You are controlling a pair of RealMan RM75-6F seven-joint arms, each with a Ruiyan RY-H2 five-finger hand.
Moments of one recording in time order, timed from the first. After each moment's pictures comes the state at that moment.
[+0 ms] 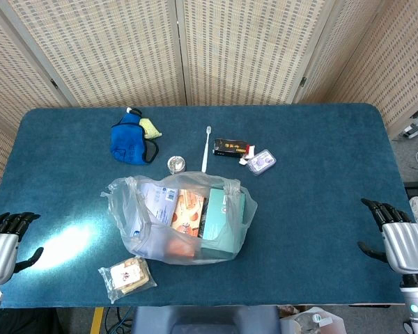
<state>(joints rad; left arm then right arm) -0.10 -1.12 -0.05 -1.63 1.49 1.50 0.13 0.08 -1.08 0.06 -1.67 -1.51 1.47 -0.09</state>
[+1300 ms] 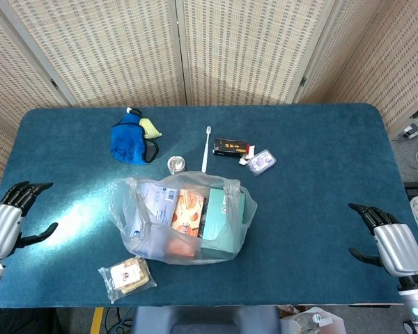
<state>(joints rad) -0.25 -1.03 -0.14 -1.60 1.61 1.47 -0.28 0.11 -1.00 0.01 -1.72 -1.58 1.43 0.03</state>
